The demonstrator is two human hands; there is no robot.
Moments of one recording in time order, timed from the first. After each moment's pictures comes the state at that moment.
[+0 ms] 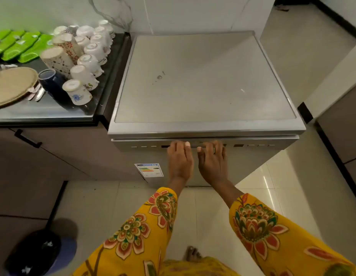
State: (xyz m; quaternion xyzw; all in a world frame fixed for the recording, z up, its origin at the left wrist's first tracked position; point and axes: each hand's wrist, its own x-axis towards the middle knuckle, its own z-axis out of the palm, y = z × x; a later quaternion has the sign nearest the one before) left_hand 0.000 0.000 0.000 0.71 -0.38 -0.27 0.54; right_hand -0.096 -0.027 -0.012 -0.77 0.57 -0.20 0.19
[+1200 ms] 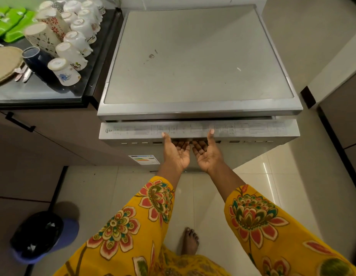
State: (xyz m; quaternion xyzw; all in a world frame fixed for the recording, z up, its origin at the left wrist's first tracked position) left_hand -0.020 0.002 0.001 0.40 0.17 -0.58 0.69; right_hand -0.107 -0.021 -0.009 -0.06 0.46 -0.42 0.78
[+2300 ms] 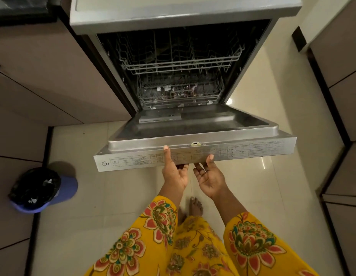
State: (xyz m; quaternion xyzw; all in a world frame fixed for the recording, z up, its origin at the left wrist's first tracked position) left_hand -0.095 0.248 -0.110 0.49 0.26 -0.55 0.62; right_hand -0.192 0.244 -0.122 0.03 0.53 -0.39 0.75
